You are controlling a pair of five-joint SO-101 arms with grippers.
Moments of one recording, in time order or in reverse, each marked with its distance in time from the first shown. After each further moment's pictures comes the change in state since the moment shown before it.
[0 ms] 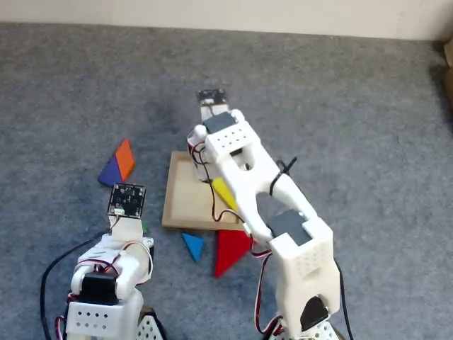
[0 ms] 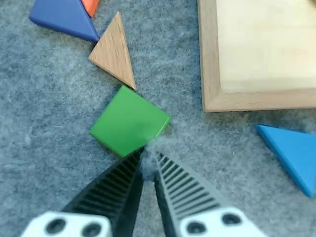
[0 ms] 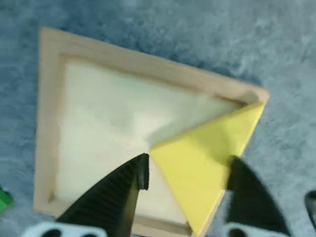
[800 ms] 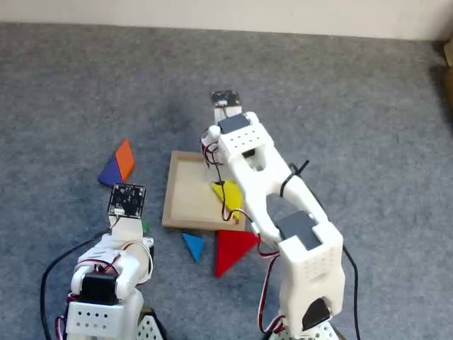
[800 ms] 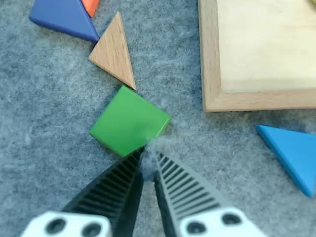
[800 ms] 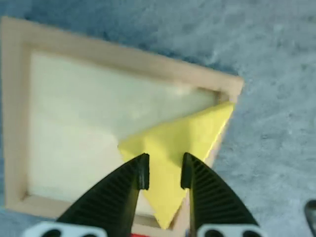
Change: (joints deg) left arm 0.0 0.0 0.0 0.0 0.0; right arm 2.4 -1.3 9.1 -3.4 1.1
